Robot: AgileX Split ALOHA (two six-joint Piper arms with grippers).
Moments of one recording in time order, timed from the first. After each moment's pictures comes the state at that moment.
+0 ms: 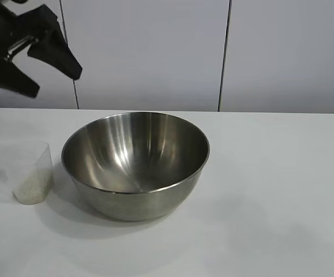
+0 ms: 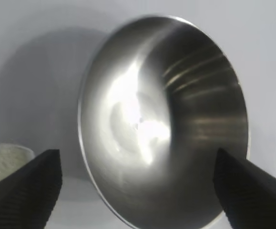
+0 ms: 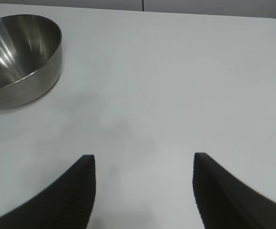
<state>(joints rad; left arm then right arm) -0.16 1.60 -1.14 -0.77 0.58 0.65 0.08 -0.02 -0.47 0.02 1.08 -0.07</state>
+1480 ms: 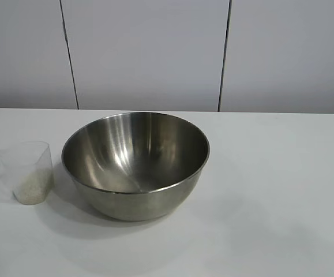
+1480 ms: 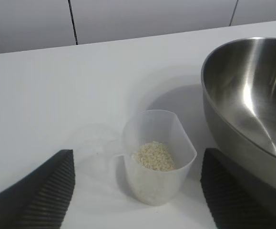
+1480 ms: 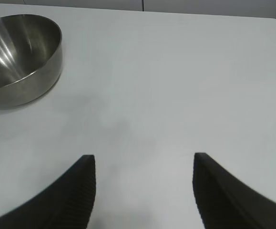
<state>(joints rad) 0.05 1.48 -0.17 0.50 -0.90 -0.20 0.08 -0.02 -0.47 0.02 1.08 -0.07</state>
